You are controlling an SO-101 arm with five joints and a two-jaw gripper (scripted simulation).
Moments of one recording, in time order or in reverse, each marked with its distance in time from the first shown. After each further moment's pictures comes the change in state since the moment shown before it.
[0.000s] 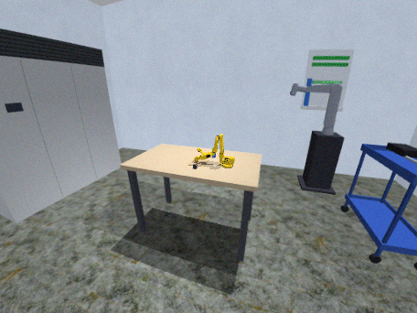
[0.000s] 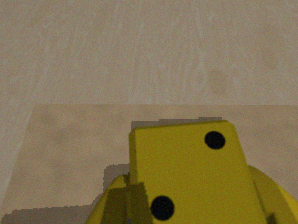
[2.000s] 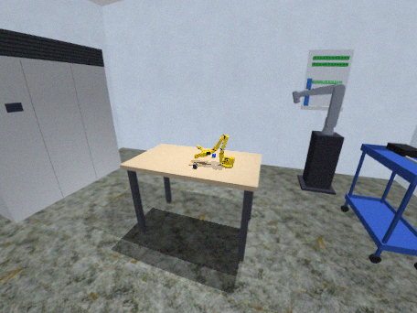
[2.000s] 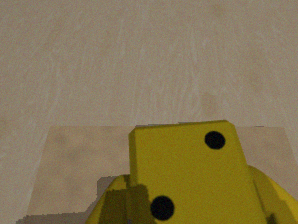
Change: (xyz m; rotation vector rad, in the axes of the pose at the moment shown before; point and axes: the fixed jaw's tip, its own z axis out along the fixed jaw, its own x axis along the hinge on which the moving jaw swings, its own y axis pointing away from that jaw) arm -0.021 0.000 -0.009 0.000 -0.002 0.000
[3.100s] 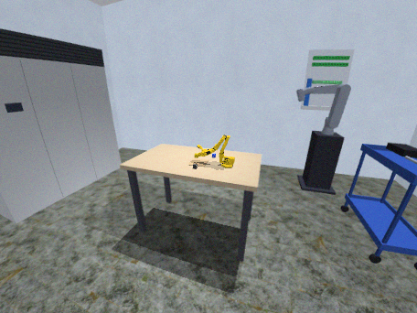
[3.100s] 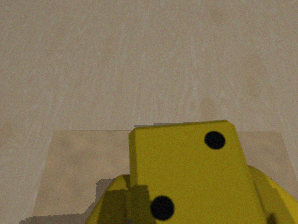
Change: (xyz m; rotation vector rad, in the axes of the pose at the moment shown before) arm -0.005 0.001 -0.002 -0.002 0.001 -0.001
